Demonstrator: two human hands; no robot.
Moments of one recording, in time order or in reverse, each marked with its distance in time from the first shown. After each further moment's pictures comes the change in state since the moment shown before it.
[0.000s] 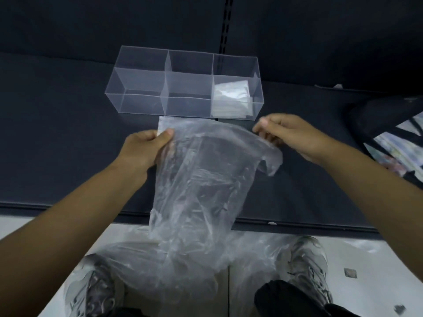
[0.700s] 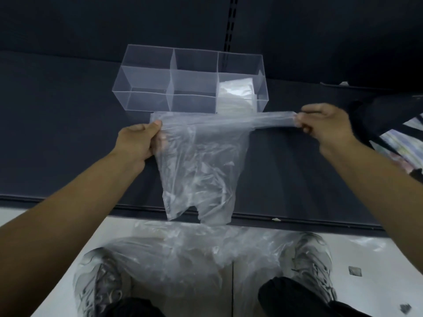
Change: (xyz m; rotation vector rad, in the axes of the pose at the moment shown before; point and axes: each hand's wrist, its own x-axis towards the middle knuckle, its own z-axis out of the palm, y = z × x) left_hand 0.033 -0.010 -0.017 -0.162 0.127 -0.073; right_hand 0.008 0.033 -0.026 0.273 0.634 0.175
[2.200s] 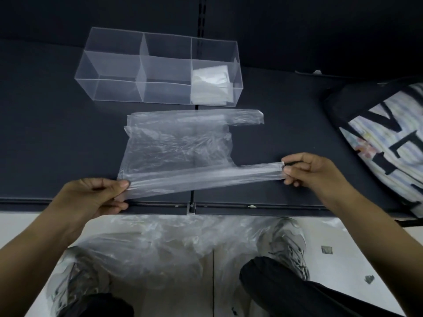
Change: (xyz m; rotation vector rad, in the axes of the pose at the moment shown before) left_hand -0.081 -0.054 -0.062 0.183 -0.134 -0.174; right_hand -0.092 0.061 -0.063 -0.083 -0.286 0.123
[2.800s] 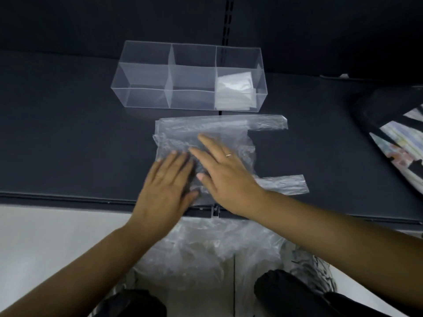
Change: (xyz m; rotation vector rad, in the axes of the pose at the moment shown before) left_hand -0.009 -0.005 0.056 1.287 0.052 0.957; right_hand -0.009 -0.063 0.181 -0.875 -0.218 -0.733
